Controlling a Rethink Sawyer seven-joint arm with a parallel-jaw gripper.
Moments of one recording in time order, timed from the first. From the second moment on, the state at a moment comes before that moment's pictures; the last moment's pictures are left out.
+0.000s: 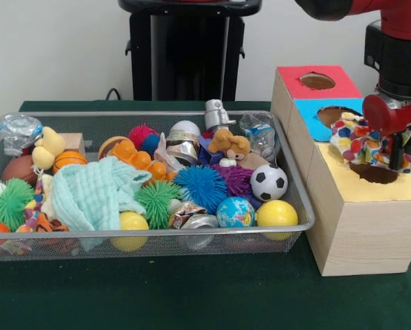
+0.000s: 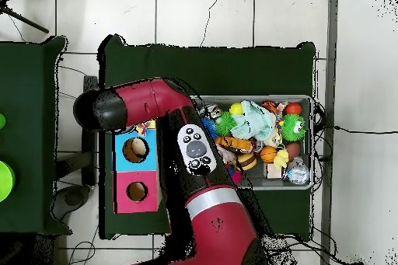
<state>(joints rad) -0.14 -0.56 0.38 1.38 -0.28 0.71 1.65</state>
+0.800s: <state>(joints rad) -0.15 -0.50 0.38 1.27 -0.30 0.71 1.65</state>
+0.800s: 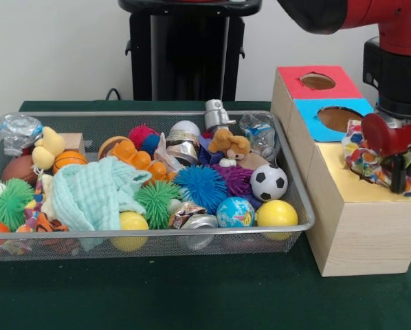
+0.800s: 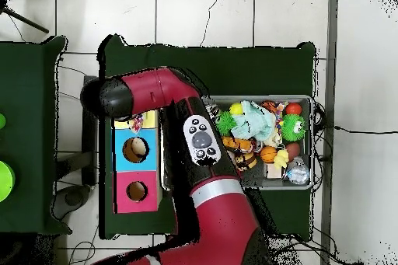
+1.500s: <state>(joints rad) -0.21 -0.49 0.38 1.25 -0.30 0.71 1.65</state>
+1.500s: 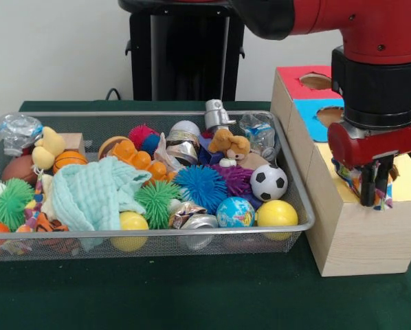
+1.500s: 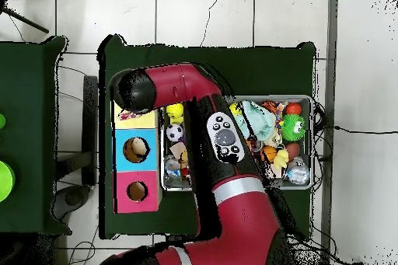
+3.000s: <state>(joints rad) -0.13 -0.57 0.27 1.40 -0.30 0.60 1.65</state>
